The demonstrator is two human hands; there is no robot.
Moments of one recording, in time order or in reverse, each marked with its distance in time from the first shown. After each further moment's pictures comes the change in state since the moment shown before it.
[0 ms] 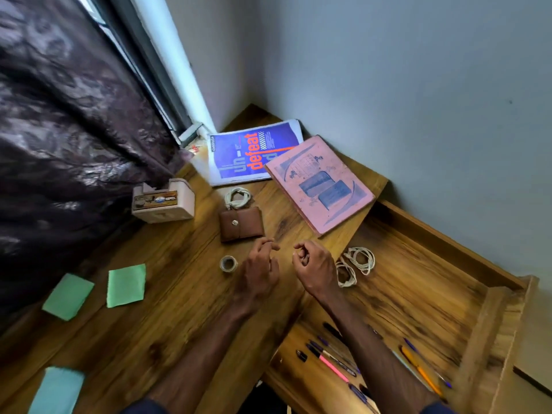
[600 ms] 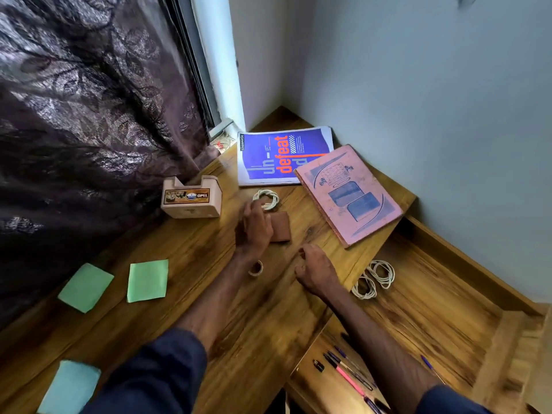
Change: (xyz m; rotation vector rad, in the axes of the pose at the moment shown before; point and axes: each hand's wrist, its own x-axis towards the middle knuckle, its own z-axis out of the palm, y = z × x) left_hand 0.098 -0.061 -0.056 0.082 0.195 -0.197; right_hand 0.029 -0.049 0.048 -0.226 -0.332 0.067
